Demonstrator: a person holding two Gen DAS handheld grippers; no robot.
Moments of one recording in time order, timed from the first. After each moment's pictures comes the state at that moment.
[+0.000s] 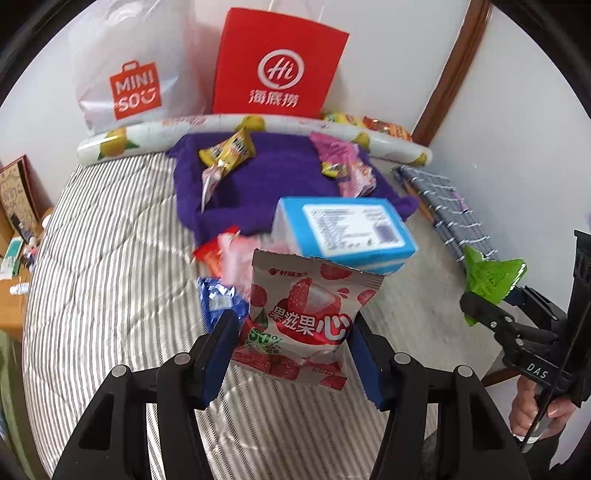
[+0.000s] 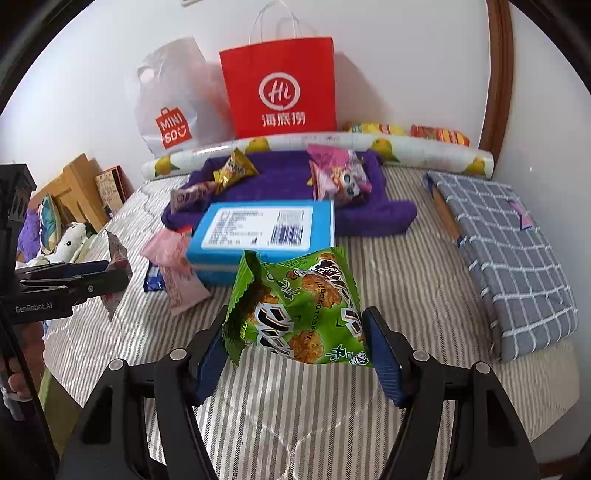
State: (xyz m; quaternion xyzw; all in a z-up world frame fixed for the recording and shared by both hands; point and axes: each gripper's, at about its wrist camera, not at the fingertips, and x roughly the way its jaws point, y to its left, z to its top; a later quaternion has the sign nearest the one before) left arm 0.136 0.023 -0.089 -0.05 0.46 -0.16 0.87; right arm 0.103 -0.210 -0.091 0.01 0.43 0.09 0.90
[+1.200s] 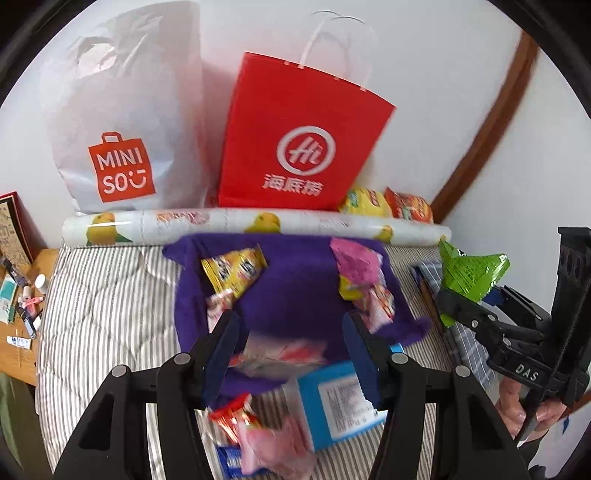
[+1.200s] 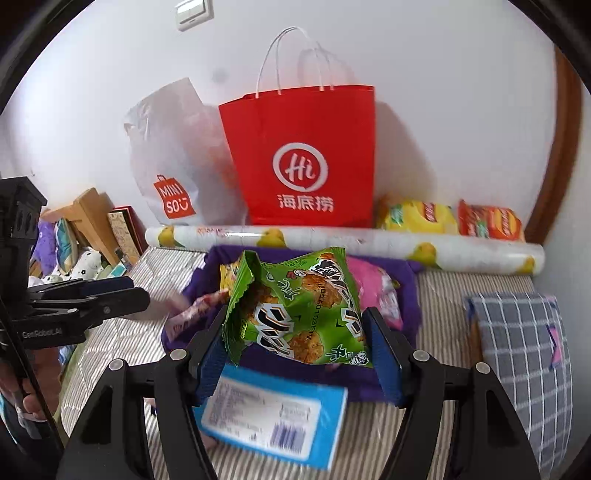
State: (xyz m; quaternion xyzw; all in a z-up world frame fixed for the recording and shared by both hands) left arm 0.287 0.037 -0.029 -0.11 0.43 -0.13 0.89; right arm 0.294 -0.187 -0.034 0.01 0.41 0.17 0.90
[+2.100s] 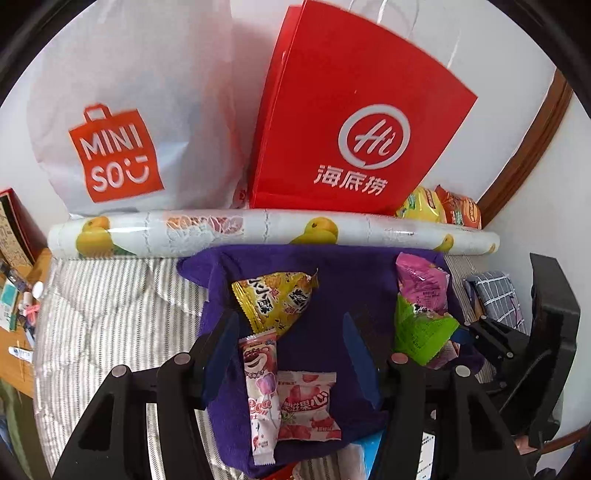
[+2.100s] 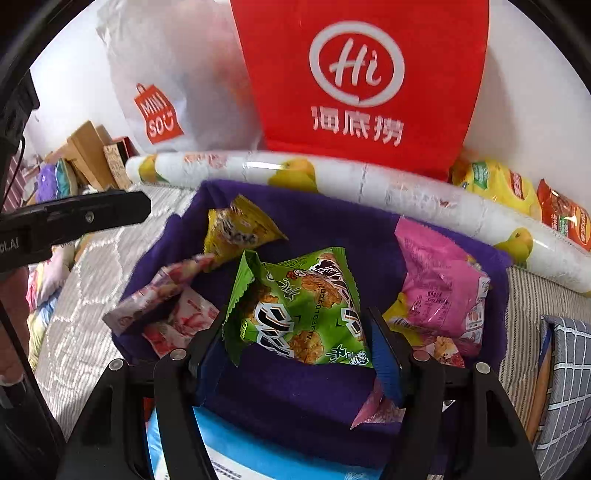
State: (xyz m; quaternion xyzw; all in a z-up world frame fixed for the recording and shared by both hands) left arm 0.370 0.051 -0.086 -0.10 0.47 -0.09 0.87; right arm 0.371 -0.130 -0.147 -0.05 0.51 0.22 0.83
